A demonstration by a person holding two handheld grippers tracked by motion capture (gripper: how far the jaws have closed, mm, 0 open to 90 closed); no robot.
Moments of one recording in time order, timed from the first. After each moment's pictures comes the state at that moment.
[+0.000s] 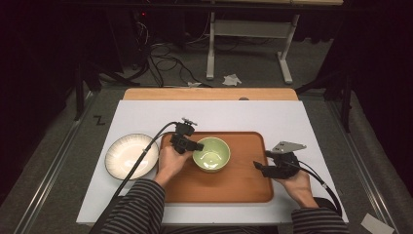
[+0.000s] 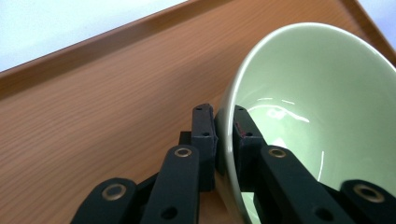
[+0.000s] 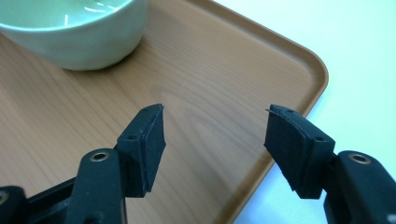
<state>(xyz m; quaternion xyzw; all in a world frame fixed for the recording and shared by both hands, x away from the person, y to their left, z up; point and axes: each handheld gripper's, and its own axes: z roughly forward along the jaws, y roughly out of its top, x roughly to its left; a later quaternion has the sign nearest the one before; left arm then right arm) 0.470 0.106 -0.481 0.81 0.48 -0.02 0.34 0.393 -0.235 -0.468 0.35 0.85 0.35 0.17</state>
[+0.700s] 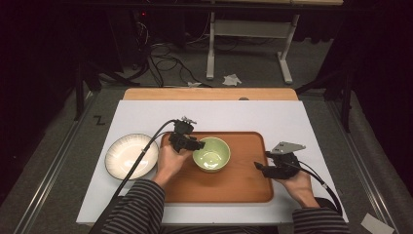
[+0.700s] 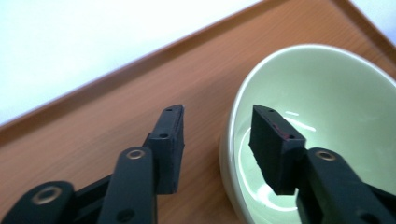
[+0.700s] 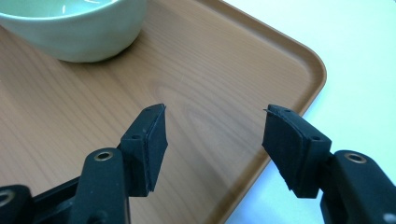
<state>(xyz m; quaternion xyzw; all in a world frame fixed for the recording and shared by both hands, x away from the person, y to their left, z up) 0.462 0.107 -0.465 0.81 0.46 0.05 0.35 0.392 -0.235 -0.468 0.35 0.85 0.34 0.18</state>
